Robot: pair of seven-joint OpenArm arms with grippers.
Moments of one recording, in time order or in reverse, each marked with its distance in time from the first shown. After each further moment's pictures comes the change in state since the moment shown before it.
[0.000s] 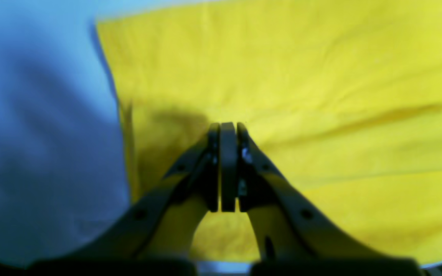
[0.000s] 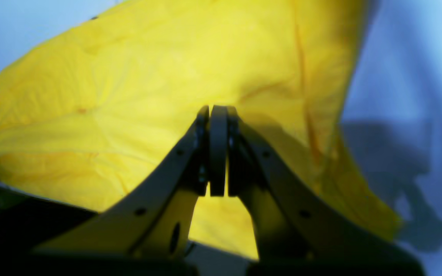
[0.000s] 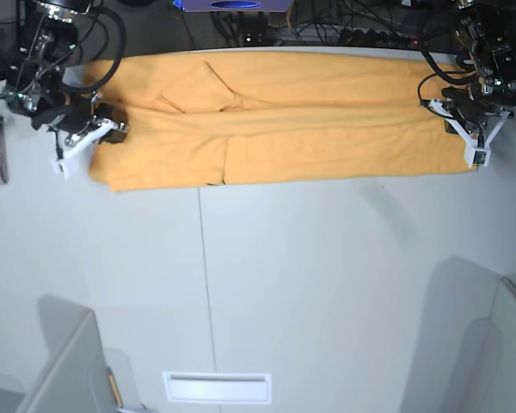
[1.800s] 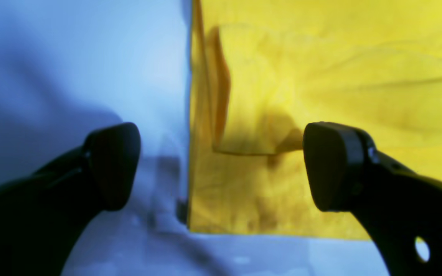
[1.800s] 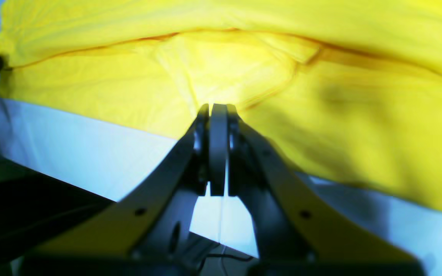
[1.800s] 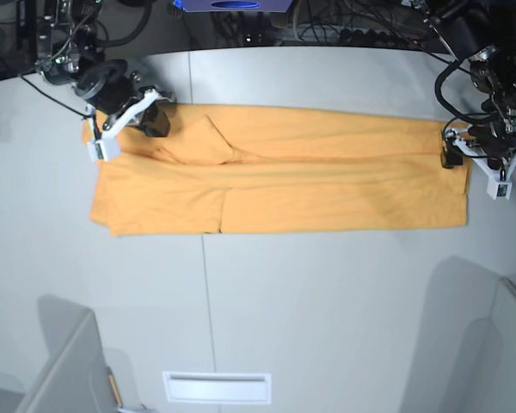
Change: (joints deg) left arm -18.7 0.2 -10.9 -21.0 7.0 -16.8 -6.2; right arm -12.8 1.1 -14.8 13.3 0.4 -0.3 20.9
